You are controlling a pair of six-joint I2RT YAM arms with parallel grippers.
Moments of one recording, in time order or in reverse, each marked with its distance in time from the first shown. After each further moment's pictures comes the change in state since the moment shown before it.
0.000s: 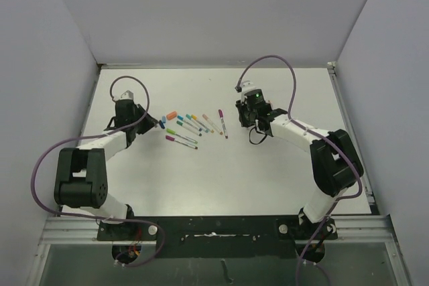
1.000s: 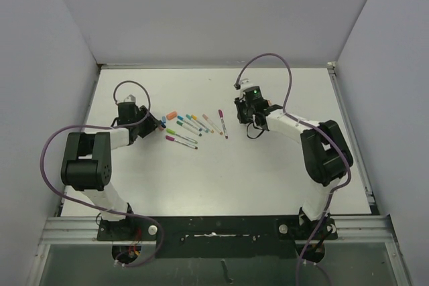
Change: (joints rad) left arm 0.027 0.199 0.018 0.080 0.035 0.008; right arm -0.030 0.116 0.065 0.037 -0.036 0.000
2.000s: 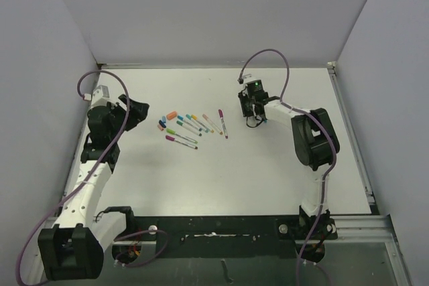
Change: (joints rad) left arm 0.028 -0.735 -0.094 -0.169 -0.032 0.002; right arm -0.083 0.220 0.185 -0.032 0.016 -0.053
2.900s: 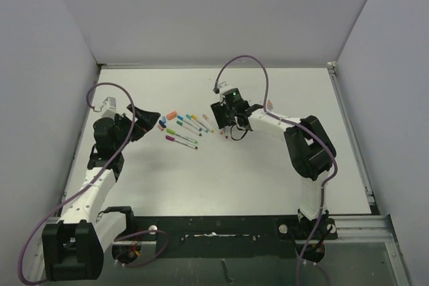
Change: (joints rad) left arm 0.000 -0.012 -0.179 0.169 0.166 -0.134; right arm 0.203 -0.071 -0.034 -0.003 0.003 0.028
